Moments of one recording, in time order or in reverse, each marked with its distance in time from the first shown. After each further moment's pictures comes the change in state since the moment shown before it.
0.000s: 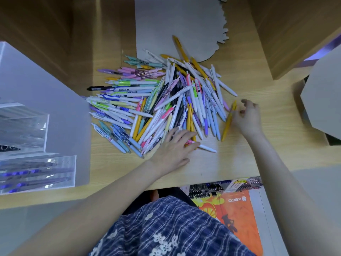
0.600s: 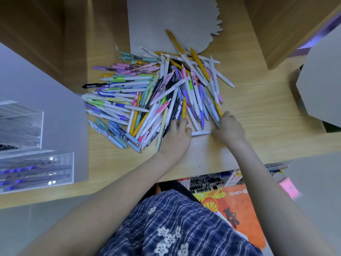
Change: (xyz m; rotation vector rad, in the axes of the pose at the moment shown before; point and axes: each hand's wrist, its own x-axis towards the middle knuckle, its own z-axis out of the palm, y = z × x) left_hand 0.027 0.024 -0.004 0.117 -0.087 -0.312; right_hand -0.048 -0.013 0.022 -0.395 -0.271 0.105
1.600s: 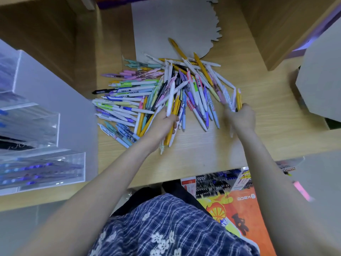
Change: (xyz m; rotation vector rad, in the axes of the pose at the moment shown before) left_hand -0.001 -0.041 -0.076 -1.447 -0.123 -0.674; right_hand 0.009 0.006 -0.021 0.526 0.283 0.147
